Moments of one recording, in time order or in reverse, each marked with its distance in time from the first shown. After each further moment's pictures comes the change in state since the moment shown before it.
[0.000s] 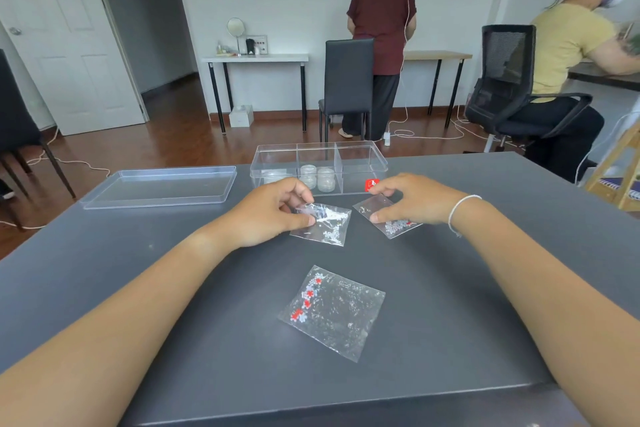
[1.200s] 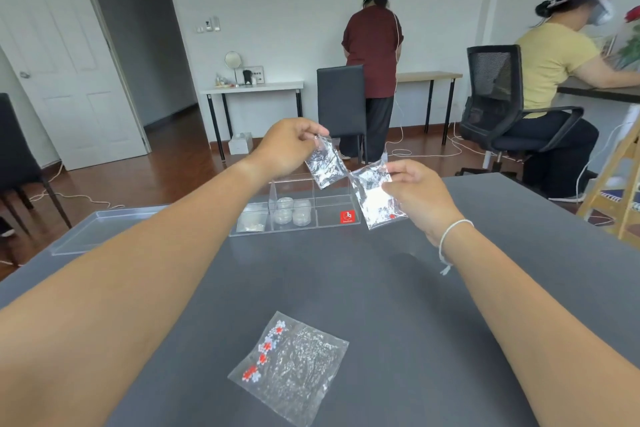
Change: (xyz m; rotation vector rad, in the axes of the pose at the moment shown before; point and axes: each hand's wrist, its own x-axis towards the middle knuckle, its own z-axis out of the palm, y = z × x) left_hand 0.119 0.079 -0.011 0.104 0.260 0.085; right_hand 0.003 0.015 -0.022 0.825 0.557 0.023
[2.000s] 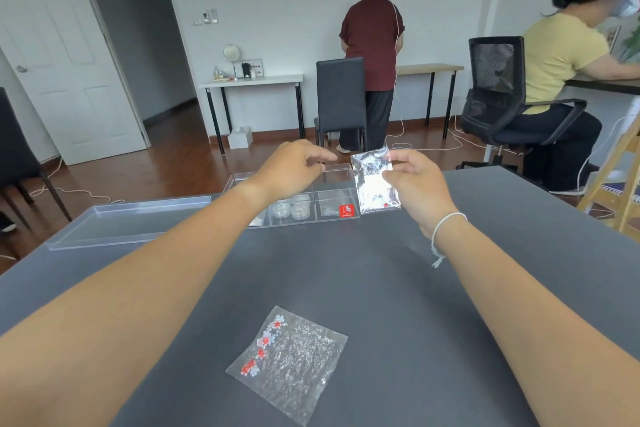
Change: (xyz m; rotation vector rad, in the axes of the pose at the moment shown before) left_hand -0.018 -0.024 0.019 0.227 -0.119 0.070; right_hand 0.009 0.007 0.007 0.053 0.078 -0.006
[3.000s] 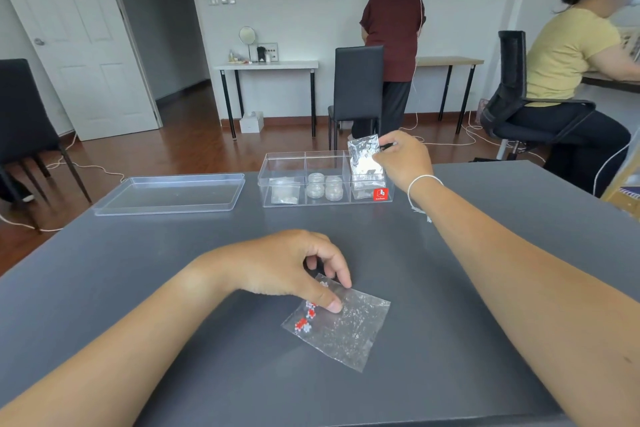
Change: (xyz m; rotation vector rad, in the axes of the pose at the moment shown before) left_hand -0.146 0.005 -0.020 -0.180 -0.619 -0.036; right_hand 0.025 -0.005 0.060 -0.388 -0.006 -0.024
